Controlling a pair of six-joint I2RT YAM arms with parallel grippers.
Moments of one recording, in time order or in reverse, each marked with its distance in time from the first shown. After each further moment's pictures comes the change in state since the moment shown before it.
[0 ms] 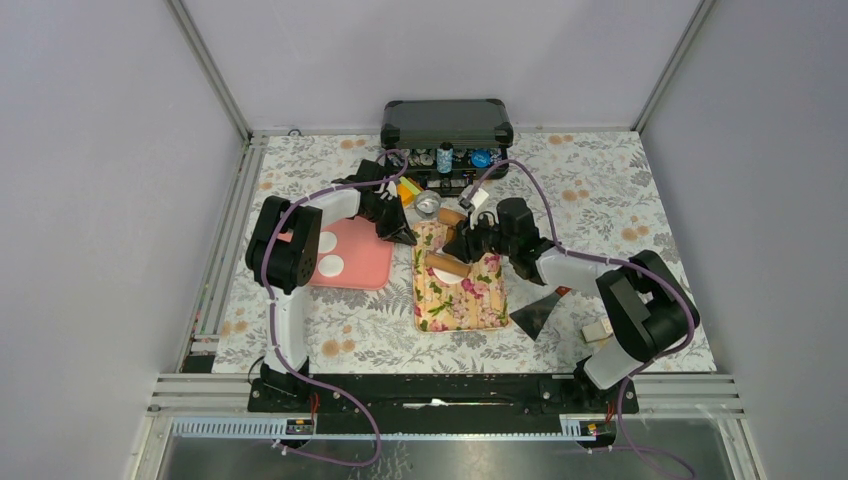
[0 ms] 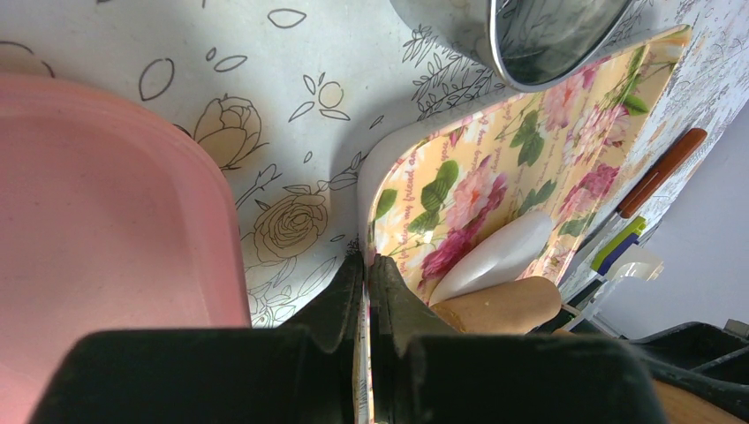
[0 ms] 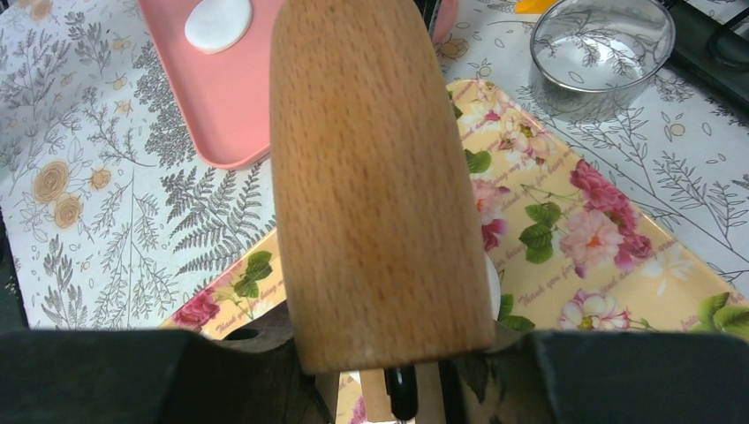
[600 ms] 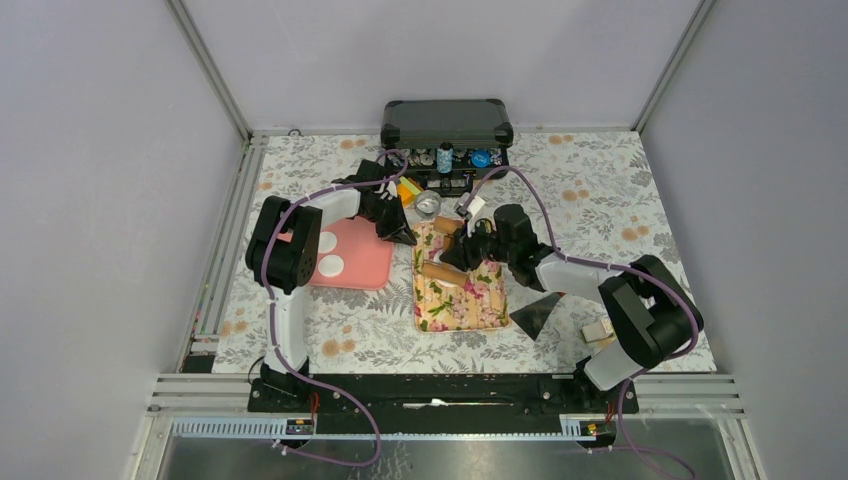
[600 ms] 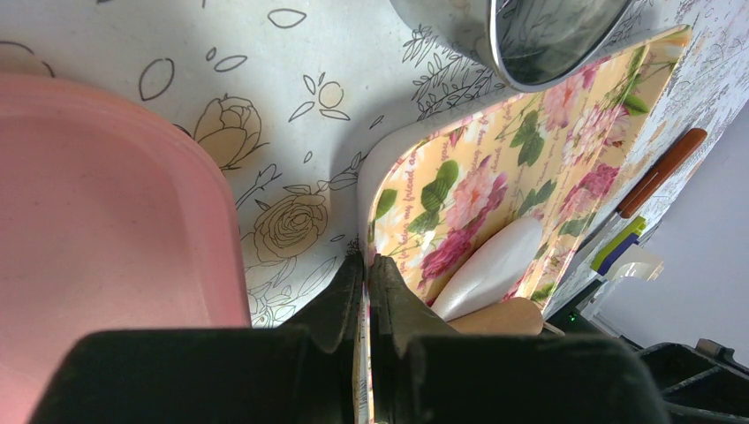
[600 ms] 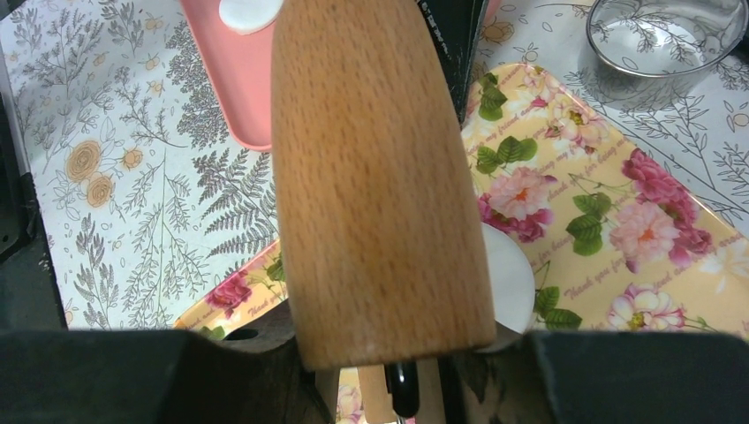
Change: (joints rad) left arm 0.000 0.000 0.000 0.000 0.000 0.000; right arm 0.037 -0.032 -0.039 -0.001 -0.008 0.011
